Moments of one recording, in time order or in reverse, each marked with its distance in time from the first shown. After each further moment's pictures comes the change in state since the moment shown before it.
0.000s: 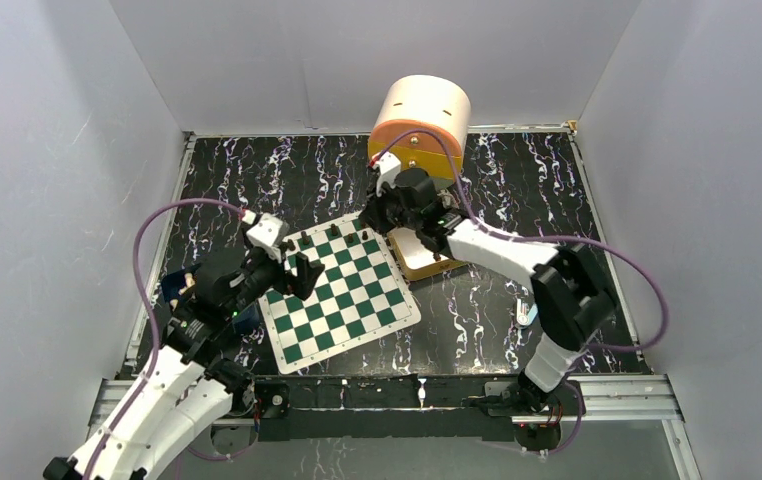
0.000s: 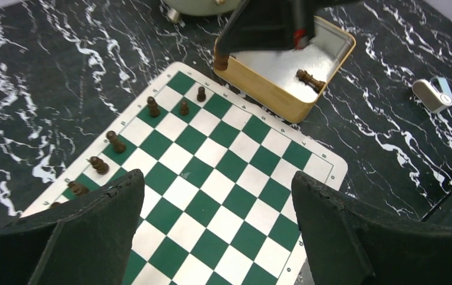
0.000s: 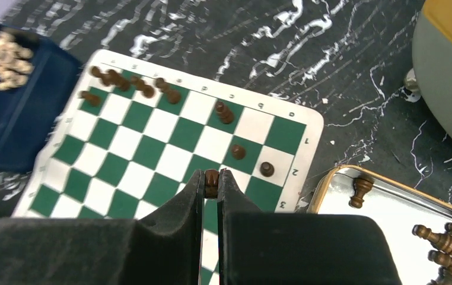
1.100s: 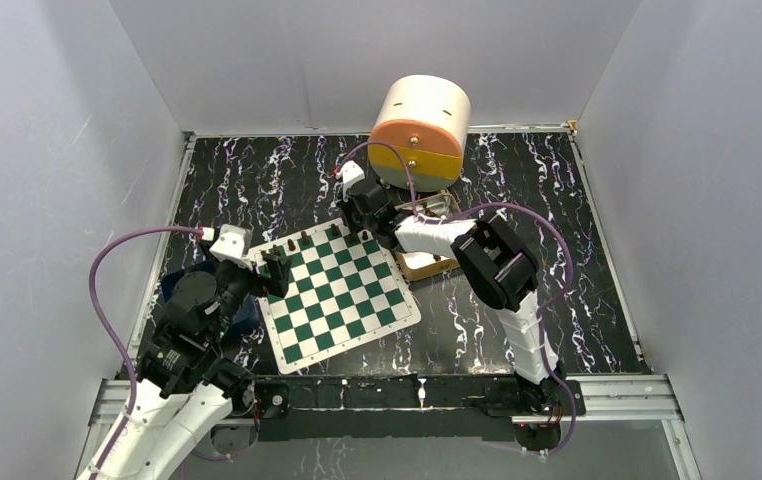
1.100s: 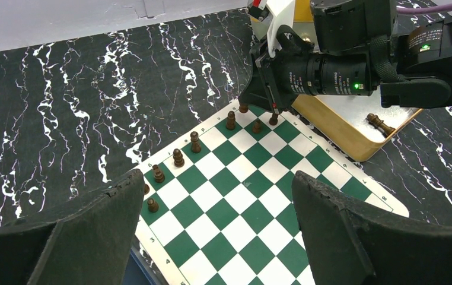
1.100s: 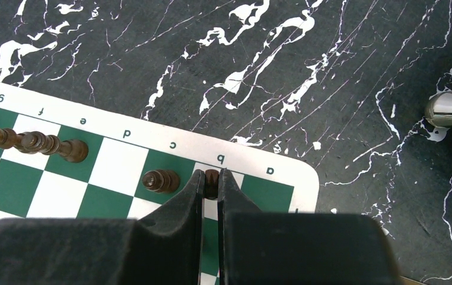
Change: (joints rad) left arm 0.000 -0.241 0.000 -0.098 -0.319 0.019; right arm 0.063 0.518 0.310 0.103 0.261 -0.073
